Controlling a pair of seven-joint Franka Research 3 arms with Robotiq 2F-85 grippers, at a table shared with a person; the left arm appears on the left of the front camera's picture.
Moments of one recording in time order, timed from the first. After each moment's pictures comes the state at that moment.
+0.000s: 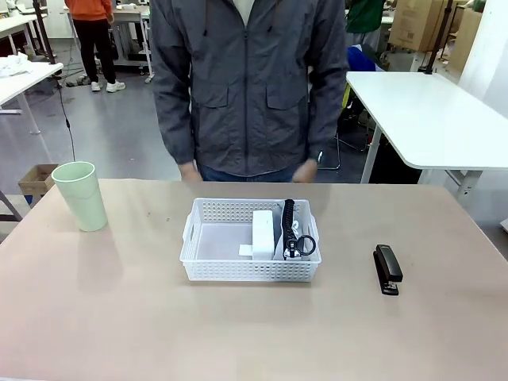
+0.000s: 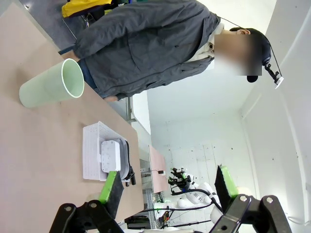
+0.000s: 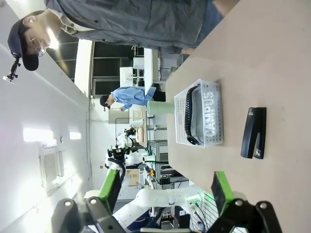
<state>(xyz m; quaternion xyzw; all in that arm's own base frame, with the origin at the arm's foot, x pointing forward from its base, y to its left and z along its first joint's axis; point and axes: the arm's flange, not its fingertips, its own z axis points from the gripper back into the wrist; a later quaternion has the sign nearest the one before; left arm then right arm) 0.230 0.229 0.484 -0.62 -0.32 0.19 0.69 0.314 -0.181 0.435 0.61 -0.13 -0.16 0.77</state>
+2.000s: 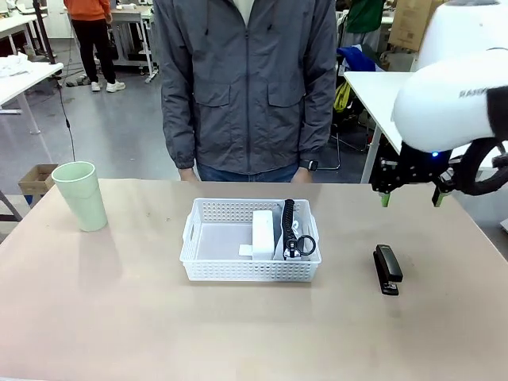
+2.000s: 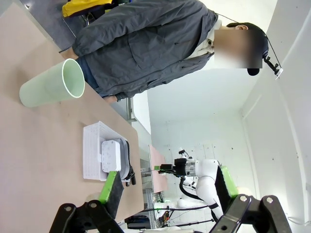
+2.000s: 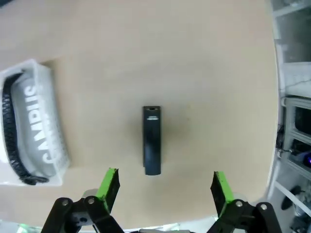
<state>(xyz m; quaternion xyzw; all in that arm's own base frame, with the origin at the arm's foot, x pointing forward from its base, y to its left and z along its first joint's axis) 0.231 0.229 0.484 -0.62 -0.32 0.19 0.69 0.407 0.136 0.467 -0.08 -0.07 -0.09 0.99</state>
